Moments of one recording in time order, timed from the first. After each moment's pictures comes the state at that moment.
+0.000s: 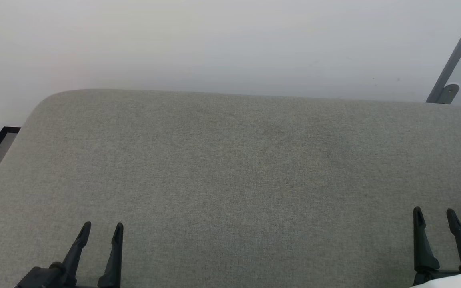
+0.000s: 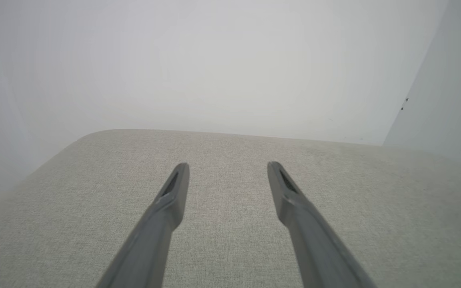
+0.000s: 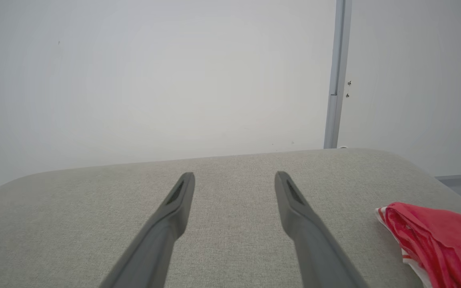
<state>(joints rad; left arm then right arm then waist) 0.17 0.25 -0.08 0.03 -0.35 -0.13 -0.26 0.15 -0.10 -0.16 0.03 0.26 0.13 -0.22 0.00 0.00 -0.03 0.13</state>
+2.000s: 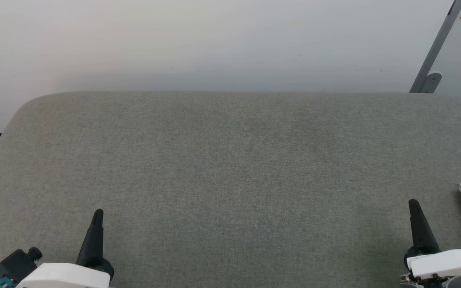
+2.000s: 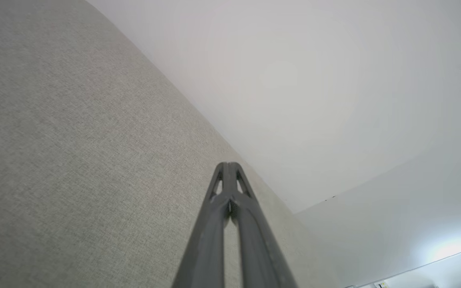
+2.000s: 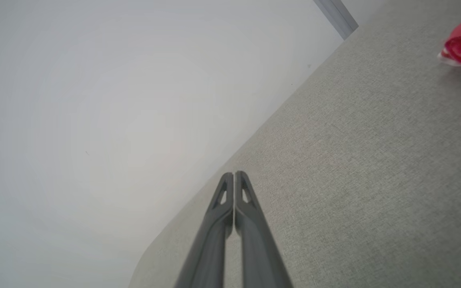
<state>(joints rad) 0.04 0.16 -0.01 0.16 -1.04 -0.13 -0.09 0.03 -0.07 -0.13 0.17 0.97 0.13 -0.04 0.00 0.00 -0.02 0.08</state>
